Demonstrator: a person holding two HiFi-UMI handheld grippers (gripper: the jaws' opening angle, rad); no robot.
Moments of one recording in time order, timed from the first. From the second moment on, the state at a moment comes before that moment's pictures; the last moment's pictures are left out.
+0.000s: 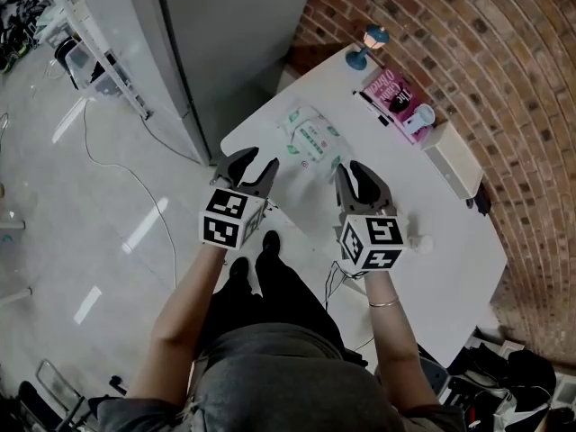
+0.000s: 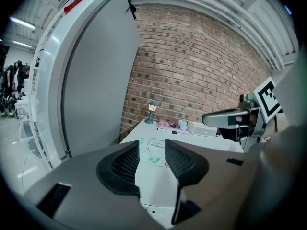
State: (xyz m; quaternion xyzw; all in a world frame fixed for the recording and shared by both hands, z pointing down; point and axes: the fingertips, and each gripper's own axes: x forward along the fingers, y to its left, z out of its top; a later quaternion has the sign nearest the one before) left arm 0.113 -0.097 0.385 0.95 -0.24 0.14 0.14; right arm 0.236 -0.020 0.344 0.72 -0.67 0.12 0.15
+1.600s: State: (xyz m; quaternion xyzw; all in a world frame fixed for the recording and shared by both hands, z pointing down) left arm 0.171 -0.110 0.462 0.94 -0.23 0.23 0.13; right arm 0.240 -0.094 0.438 0.54 -0.74 0.14 0.38
